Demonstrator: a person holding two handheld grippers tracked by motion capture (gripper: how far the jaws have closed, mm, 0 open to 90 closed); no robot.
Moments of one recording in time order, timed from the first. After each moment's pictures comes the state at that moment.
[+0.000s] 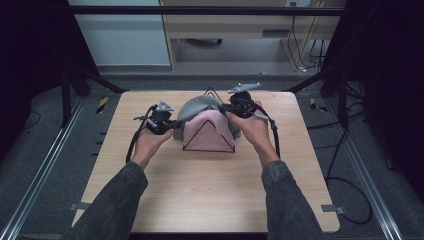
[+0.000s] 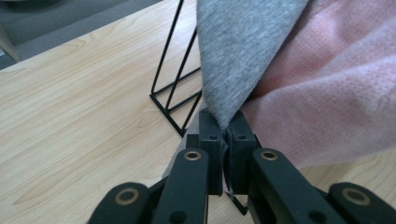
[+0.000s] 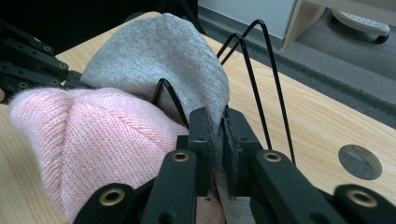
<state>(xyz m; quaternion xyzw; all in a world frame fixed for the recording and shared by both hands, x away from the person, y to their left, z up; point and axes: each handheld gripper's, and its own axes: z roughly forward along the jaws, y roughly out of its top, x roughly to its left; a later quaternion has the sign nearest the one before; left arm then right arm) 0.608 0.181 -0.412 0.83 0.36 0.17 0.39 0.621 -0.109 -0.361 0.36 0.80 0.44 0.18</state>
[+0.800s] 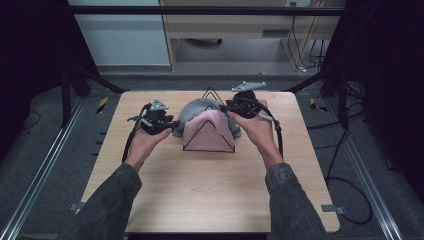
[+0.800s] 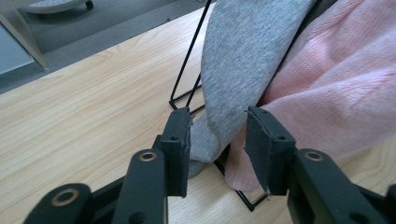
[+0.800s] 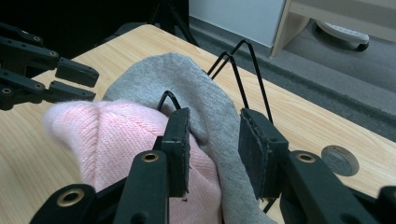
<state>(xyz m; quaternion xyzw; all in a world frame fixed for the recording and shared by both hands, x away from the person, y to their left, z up) 0.594 0.192 -0.392 0.81 0.37 0.21 0.39 0.605 -0.115 -0.343 0.37 0.79 0.45 0.20</state>
